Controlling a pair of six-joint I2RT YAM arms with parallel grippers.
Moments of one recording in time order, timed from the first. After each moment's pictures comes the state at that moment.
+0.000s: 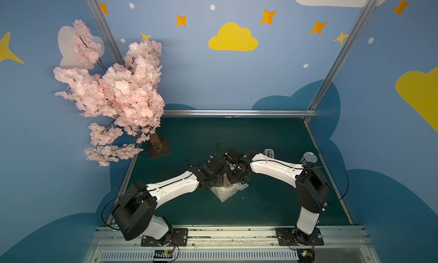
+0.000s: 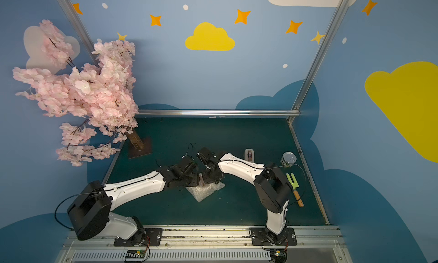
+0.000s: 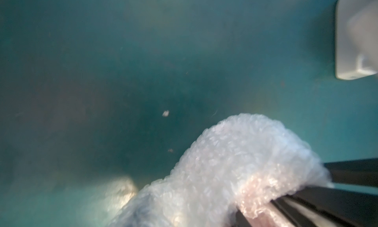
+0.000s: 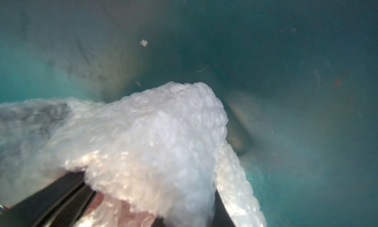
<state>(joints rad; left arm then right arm) -0.78 1.46 0.85 -0.43 -0.08 -0.75 0.91 1.82 1.32 -0.85 -0.06 0.55</state>
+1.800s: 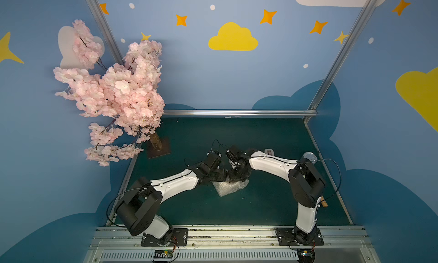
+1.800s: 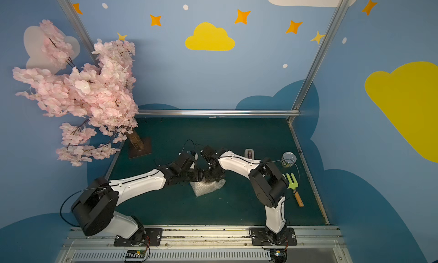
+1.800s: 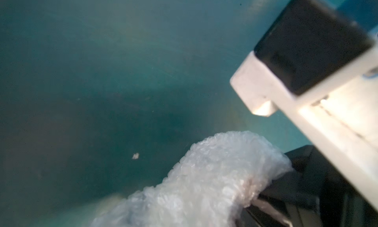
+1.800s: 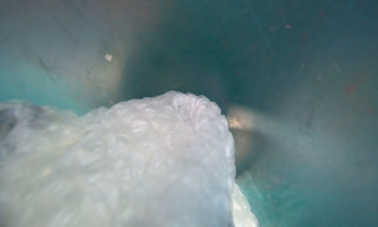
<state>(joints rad) -0.70 1.49 0.82 -0.24 0.05 -0.61 0.86 1.90 1.35 -0.84 -0.13 0.55</state>
